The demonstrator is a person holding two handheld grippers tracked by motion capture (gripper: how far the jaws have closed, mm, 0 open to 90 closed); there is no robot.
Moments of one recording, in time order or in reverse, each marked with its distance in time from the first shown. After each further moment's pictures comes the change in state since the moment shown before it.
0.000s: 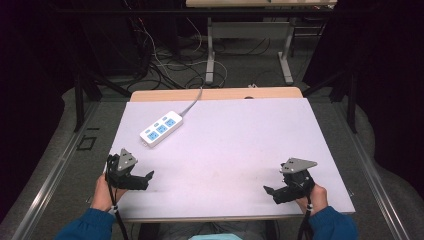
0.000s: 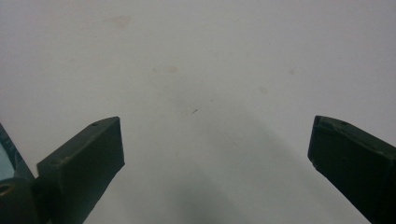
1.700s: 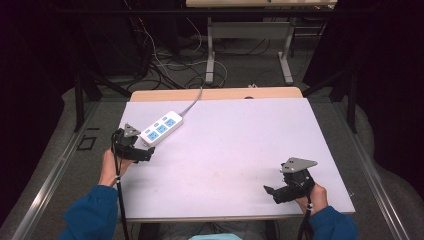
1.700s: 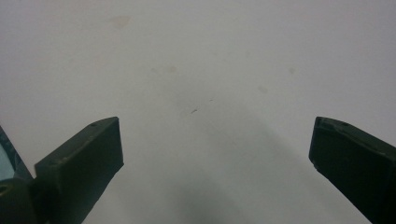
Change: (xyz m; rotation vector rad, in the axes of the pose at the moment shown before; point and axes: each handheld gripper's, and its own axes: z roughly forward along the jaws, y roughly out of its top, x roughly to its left) left arm 0.057 0.041 0.056 0.072 0.034 -0.072; right arm -0.002 0.000 0.001 0.001 0.008 -0.007
